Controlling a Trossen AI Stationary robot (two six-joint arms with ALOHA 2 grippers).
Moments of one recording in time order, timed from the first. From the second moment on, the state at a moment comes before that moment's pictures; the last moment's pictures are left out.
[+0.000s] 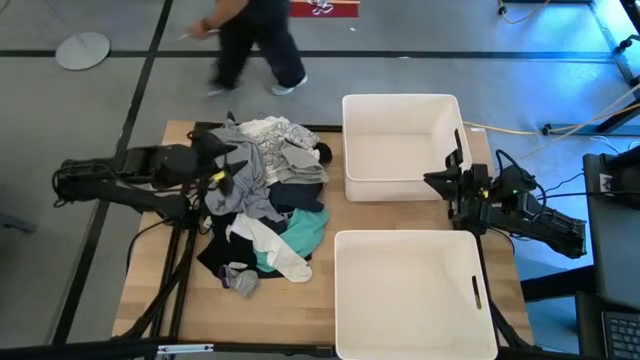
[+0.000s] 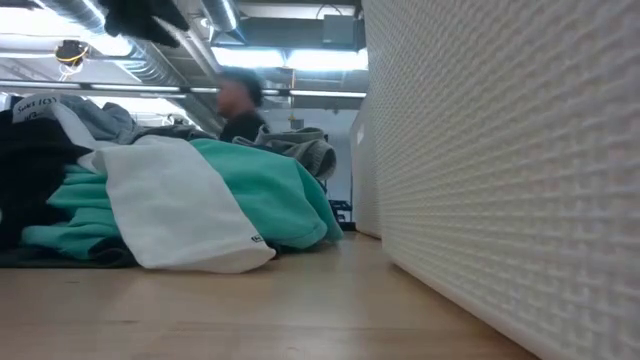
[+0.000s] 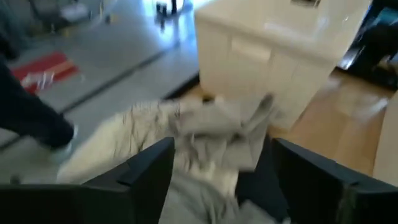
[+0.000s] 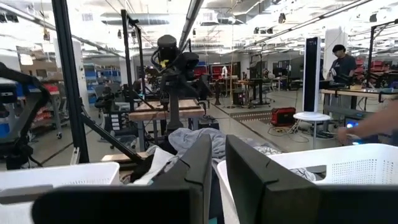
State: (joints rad) left arm 0.00 0.73 0.96 -0.81 -0.61 -0.38; right arm -0.31 0.08 0.34 -0.03 -0.22 0.08
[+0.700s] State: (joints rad) left arm 0.02 0.93 0.90 -1.27 -0.46 -0.94; right arm -0.31 0.08 0.34 -0.08 -0.22 0.04
